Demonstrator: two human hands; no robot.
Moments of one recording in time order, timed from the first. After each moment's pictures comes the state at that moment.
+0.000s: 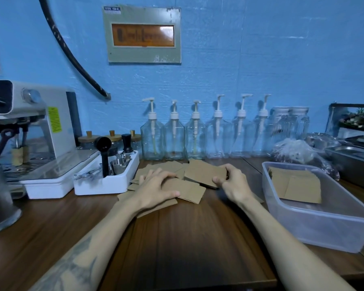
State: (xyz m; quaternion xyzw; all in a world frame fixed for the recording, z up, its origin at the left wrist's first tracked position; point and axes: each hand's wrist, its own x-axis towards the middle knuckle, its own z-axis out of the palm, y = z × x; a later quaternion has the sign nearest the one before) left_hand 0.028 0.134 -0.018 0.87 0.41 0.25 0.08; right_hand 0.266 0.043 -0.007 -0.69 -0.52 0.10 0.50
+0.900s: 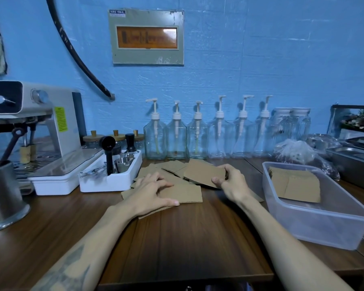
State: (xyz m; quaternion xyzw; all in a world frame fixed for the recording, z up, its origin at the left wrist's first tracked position) left_hand 0.002 0.113 -0.020 0.90 0.39 0.20 0.07; right_hand 0.259 0.039 -0.007 -0.66 -0.53 0.14 0.51
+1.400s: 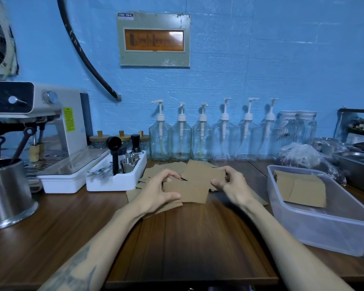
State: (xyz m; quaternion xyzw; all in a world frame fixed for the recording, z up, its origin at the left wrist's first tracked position) left_hand 0.007 0.099 -0.014 0.83 0.34 0.36 0.25; right_hand 0.253 0.041 -0.009 -0.61 -0.55 0.19 0.54
